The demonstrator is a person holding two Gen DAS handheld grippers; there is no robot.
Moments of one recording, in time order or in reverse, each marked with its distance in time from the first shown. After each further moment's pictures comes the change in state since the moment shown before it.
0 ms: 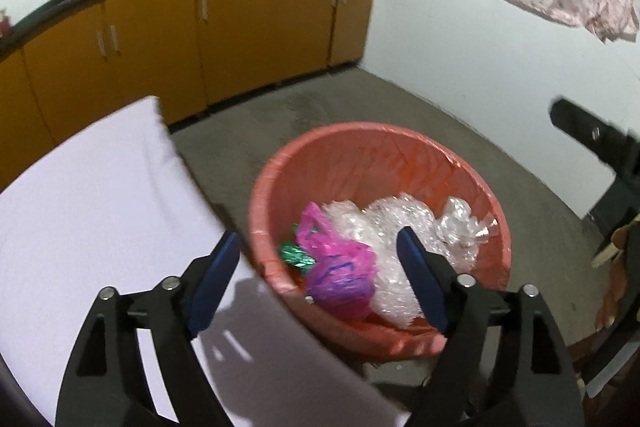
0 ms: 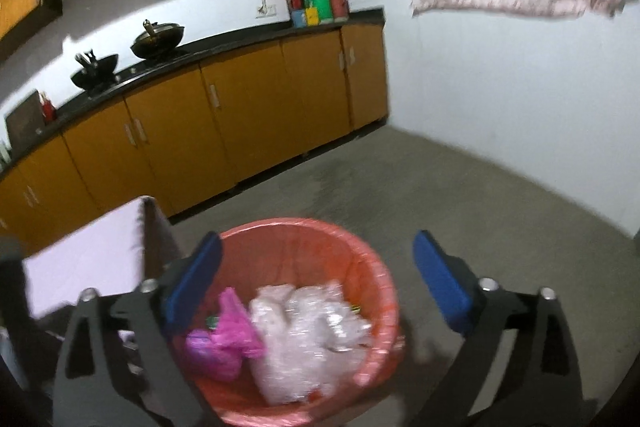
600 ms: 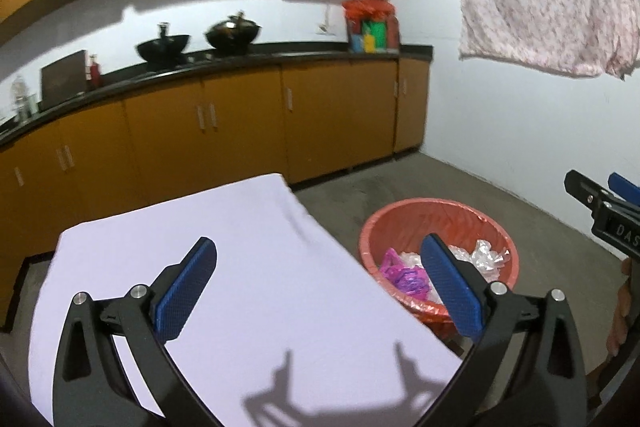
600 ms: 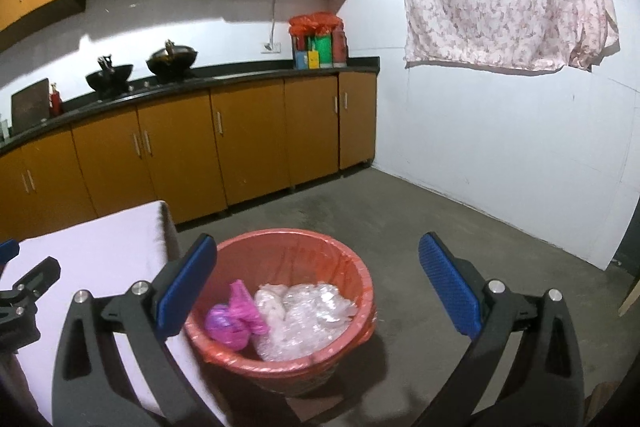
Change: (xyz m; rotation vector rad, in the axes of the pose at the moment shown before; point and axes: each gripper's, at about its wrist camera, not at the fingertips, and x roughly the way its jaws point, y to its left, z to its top) left arm -0.157 0.036 -0.045 -0.030 -0.324 0.247; right arm -0.120 0.026 -0.021 -0.031 -0.121 0.014
